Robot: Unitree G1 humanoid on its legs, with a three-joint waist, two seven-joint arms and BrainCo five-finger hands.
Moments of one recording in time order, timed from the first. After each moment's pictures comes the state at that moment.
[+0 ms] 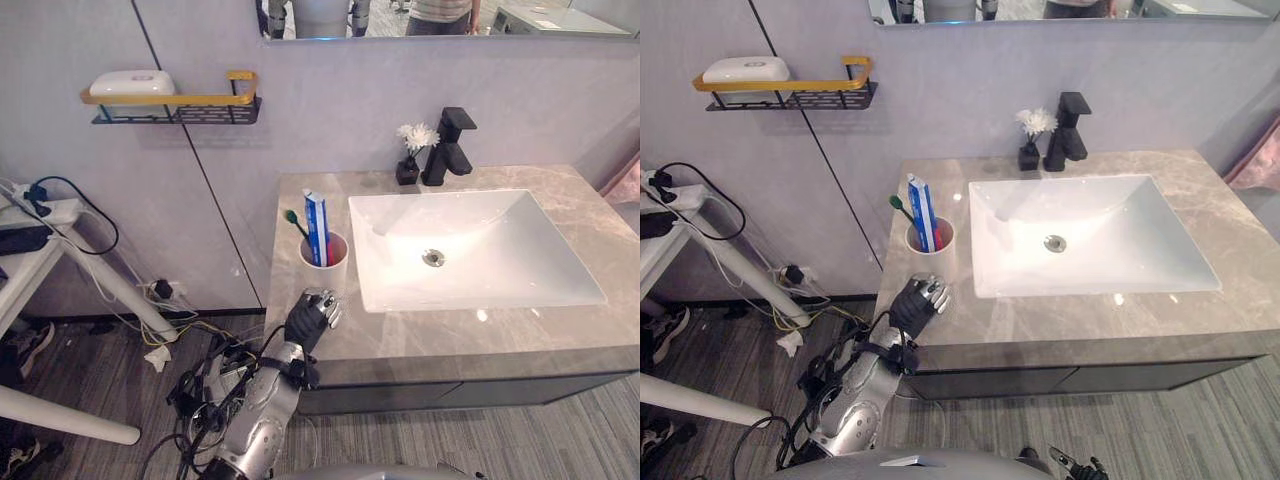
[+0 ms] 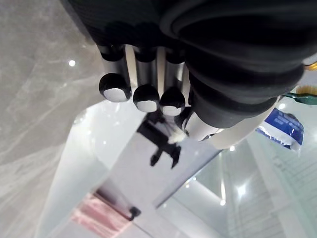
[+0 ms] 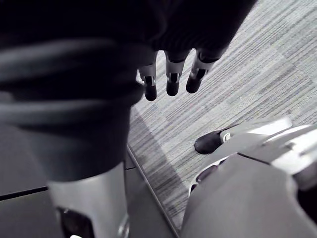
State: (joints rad) left arm 0.08 0.17 -0.46 0.05 -0.73 -0.24 -0.09; right arm 0.17 -0.09 -0.24 1.18 0.31 -0.14 -0.13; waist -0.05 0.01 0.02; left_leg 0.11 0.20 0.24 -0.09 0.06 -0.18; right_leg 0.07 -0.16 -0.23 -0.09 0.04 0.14
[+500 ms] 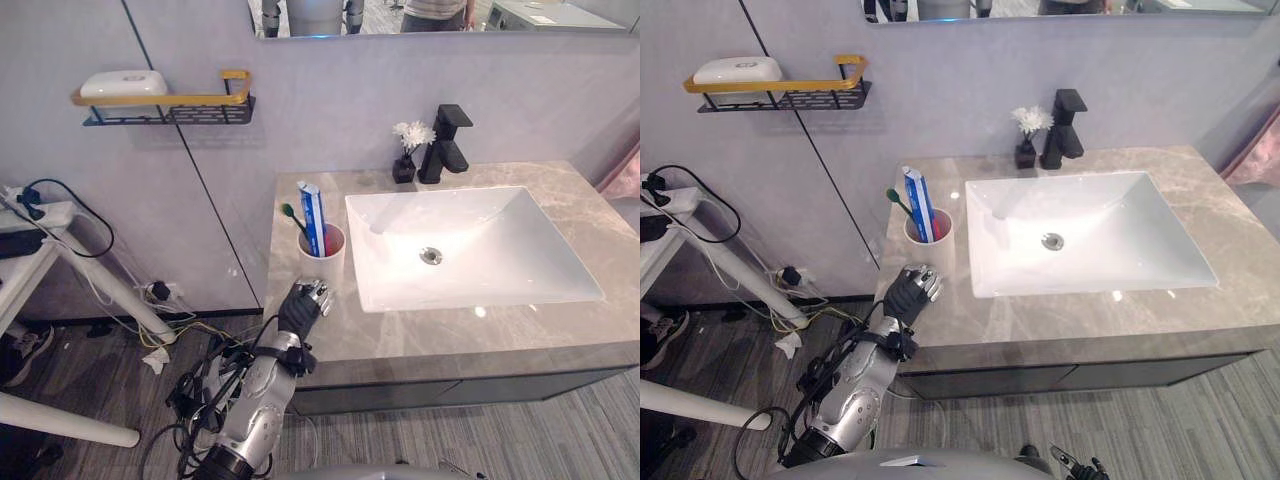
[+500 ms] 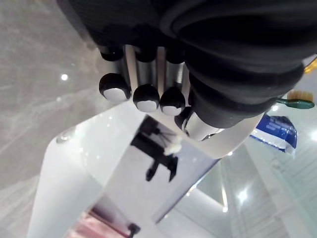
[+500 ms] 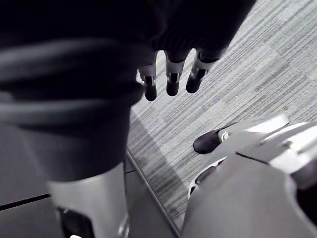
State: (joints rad) left arm 0.03 0.16 -0.42 0.09 -0.70 -0.26 -0.04; right arm 0.17 -0.09 -0.24 1.18 0.33 -0.14 -0.13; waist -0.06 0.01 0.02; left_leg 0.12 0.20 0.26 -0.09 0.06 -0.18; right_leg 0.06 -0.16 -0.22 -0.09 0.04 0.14
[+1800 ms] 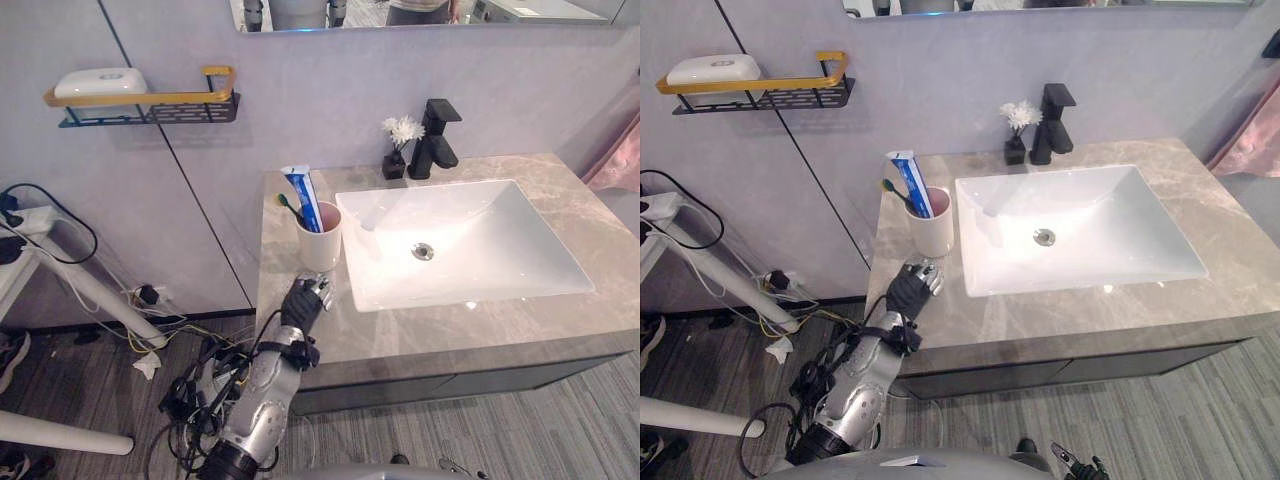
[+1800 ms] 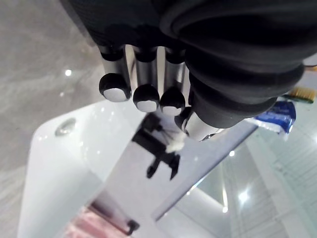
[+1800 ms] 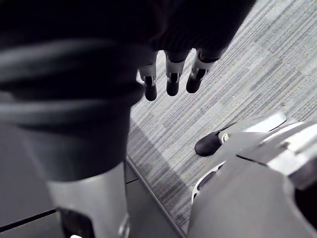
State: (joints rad) left arm 0.01 0.12 -0.45 0.08 -0.70 -0.23 -0.02; right arm 0.18 -0.07 -0.27 1.14 0.33 -0.14 -0.13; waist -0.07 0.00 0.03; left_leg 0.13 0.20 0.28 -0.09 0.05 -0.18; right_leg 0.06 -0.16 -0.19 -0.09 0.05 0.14
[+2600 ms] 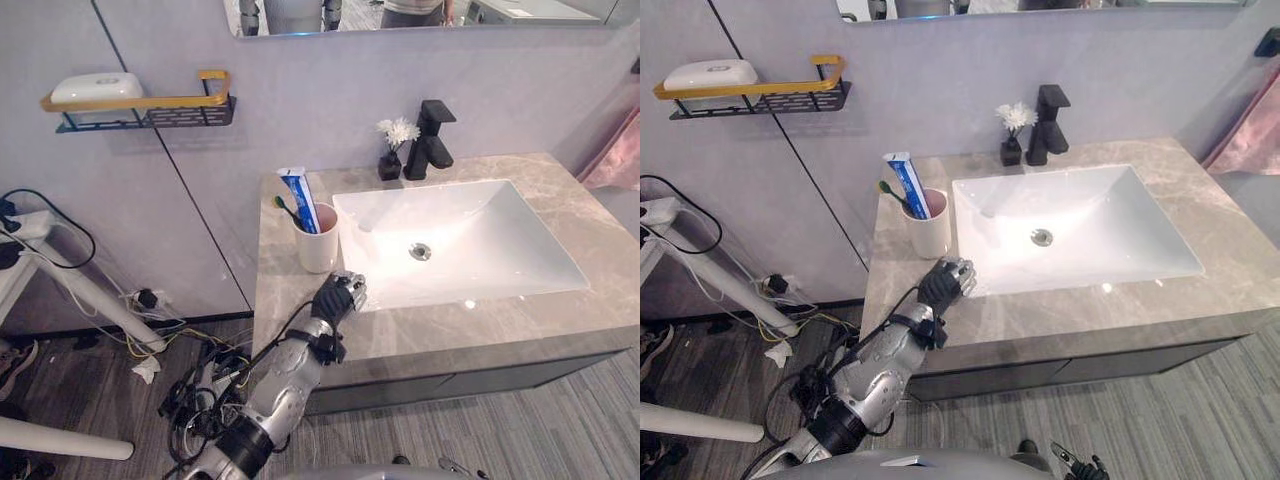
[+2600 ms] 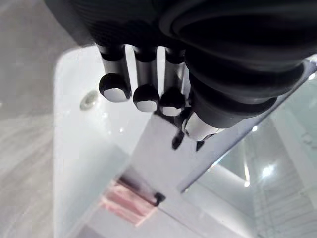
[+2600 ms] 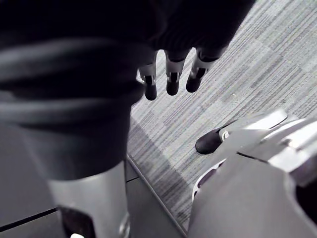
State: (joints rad) left arm -0.16 0.12 -0.53 0.21 -0.70 -0.22 0.03; right arm 0.18 -0.07 -0.27 1.14 0.34 -0.14 -0.14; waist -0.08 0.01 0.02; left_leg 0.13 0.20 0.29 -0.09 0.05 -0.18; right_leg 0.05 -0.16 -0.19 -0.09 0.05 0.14
